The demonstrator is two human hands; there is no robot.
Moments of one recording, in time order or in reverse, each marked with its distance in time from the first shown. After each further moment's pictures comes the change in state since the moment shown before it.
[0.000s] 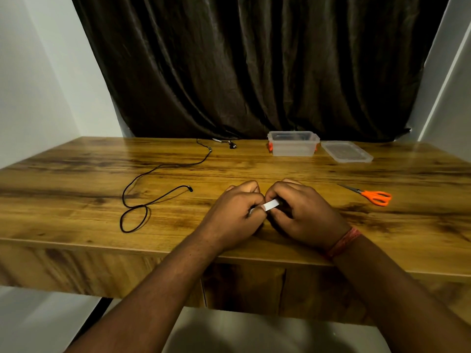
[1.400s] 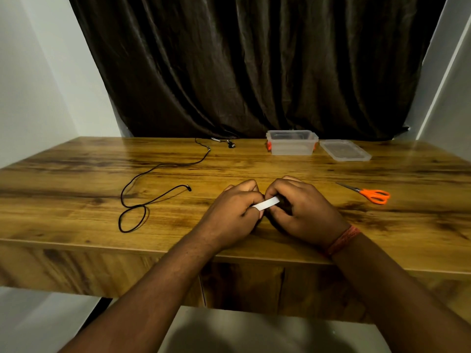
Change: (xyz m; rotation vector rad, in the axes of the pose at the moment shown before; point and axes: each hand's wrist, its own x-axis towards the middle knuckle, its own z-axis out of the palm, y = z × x) left_hand 0.001 -0.002 -0.001 -0.062 -0.040 0.001; right_hand 0.001 -0.001 -0.003 0.003 0.031 -0.012
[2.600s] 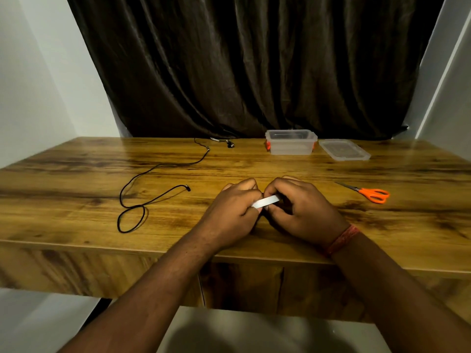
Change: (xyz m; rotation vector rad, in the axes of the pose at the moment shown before) left_hand 0.002 0.001 0.000 0.084 0.006 0.037; right_hand 0.000 0.002 0.002 0.030 0.016 0.006
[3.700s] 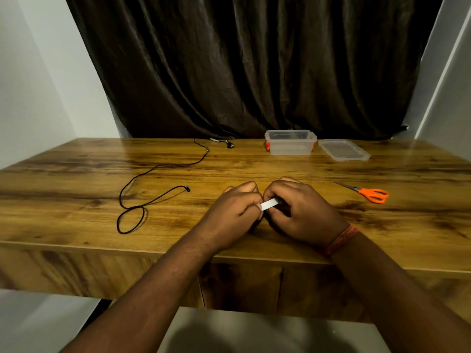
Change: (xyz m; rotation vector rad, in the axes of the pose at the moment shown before) left_hand -0.002 -0.001 0.000 -0.149 -0.041 -0.065; right_hand 0.000 0.002 0.000 -0.049 -0.037 -0.012
